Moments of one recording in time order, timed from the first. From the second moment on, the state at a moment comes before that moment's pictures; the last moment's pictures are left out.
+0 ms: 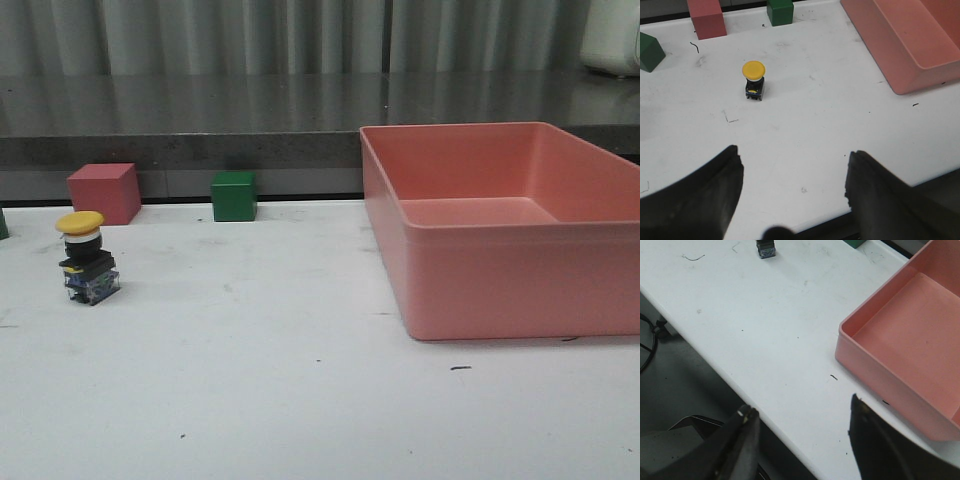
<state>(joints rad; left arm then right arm) -0.30 0.63 -0.98 -0.07 1.11 -0.04 0.79 0.73 -1.02 -0.06 1.06 0.03</state>
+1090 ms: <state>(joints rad) -0.30 0.63 -0.98 -0.07 1.11 -0.04 0.79 0.73 -1.02 -0.06 1.02 0.03</state>
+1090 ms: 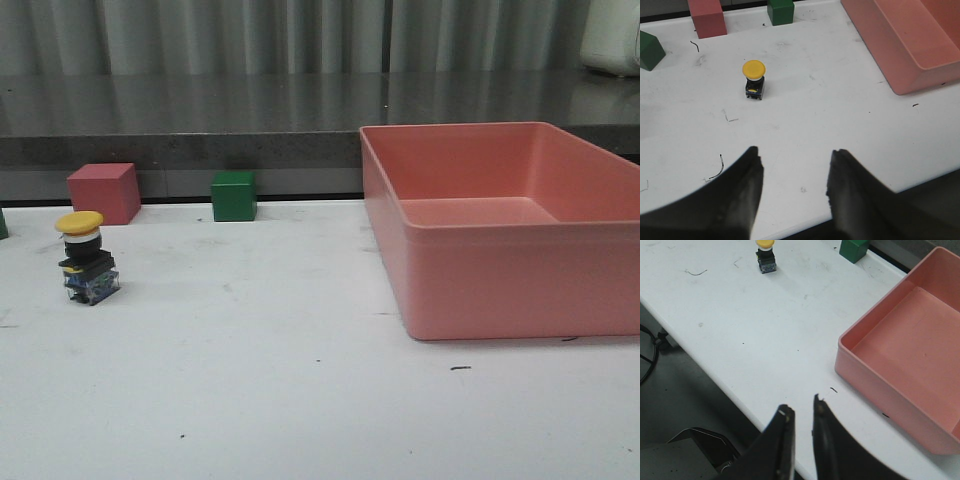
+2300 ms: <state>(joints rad) -0.06 0.22 -0.43 0.01 0.47 -0.04 0.79 0.73 -1.02 -0.06 1.02 0.03</state>
